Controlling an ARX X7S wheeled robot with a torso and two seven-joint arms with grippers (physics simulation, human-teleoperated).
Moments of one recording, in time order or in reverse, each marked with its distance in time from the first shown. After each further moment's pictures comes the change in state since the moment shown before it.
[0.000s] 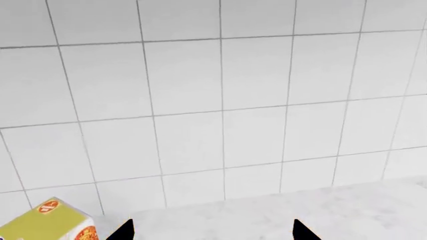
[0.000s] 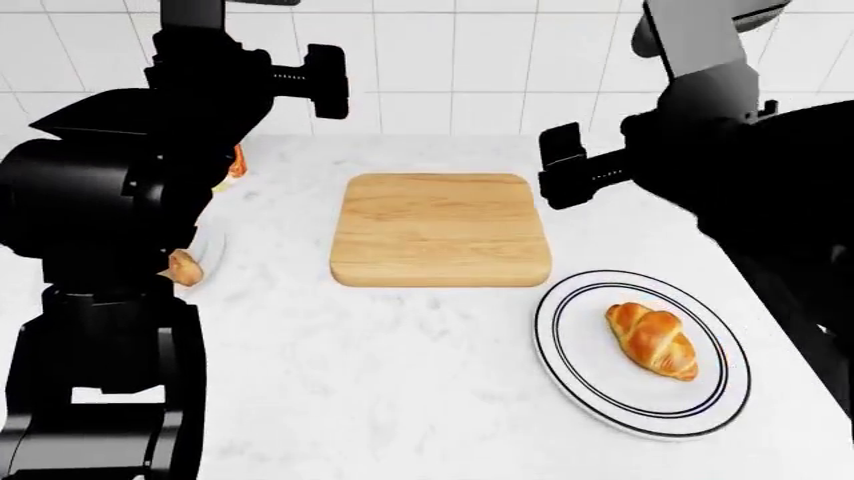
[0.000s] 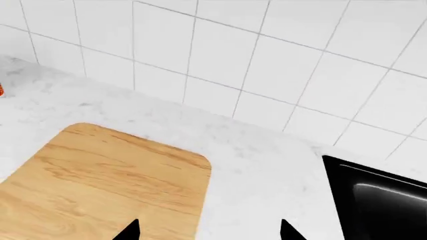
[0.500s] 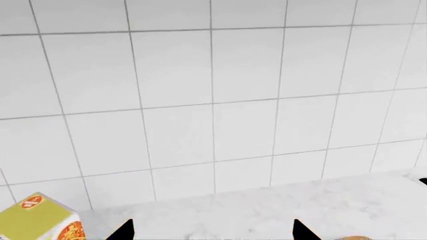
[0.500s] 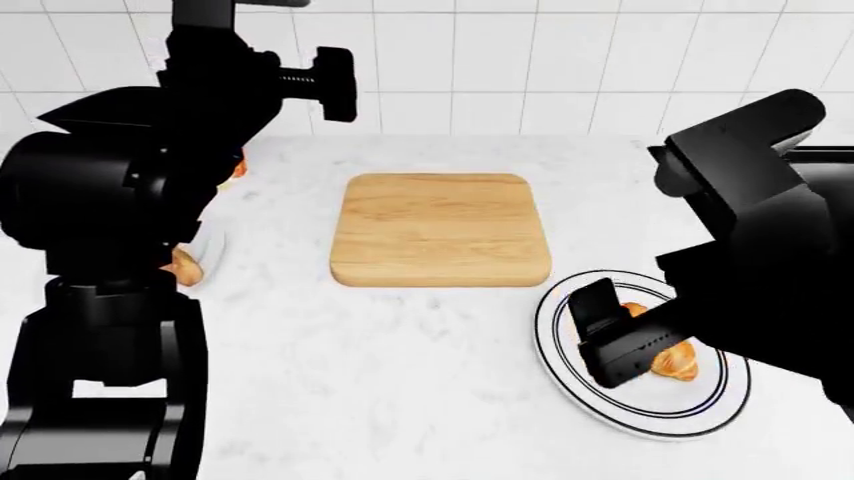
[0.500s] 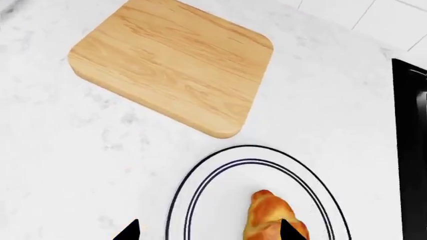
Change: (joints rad) left arm -0.017 0.006 0.007 -0.030 -0.030 -0.017 -0.003; right arm 0.057 0.360 -0.380 -0.219 1.113 -0.199 0.591
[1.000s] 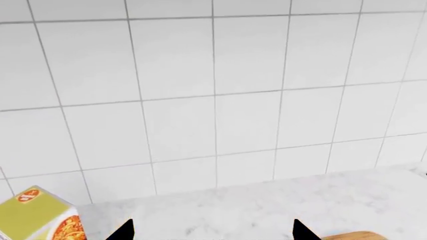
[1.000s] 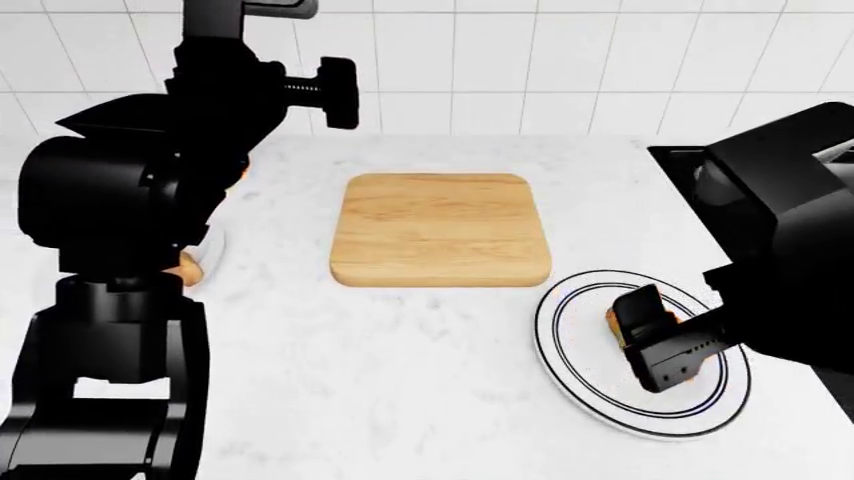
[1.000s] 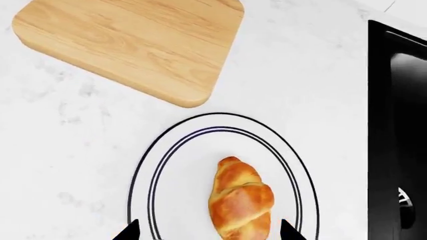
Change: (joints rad) left arm 0.003 -0.002 0.020 -0.061 -0.007 0.047 -0.009; right arm 0.045 0.085 -0.080 0.079 0.047 0.059 0.009
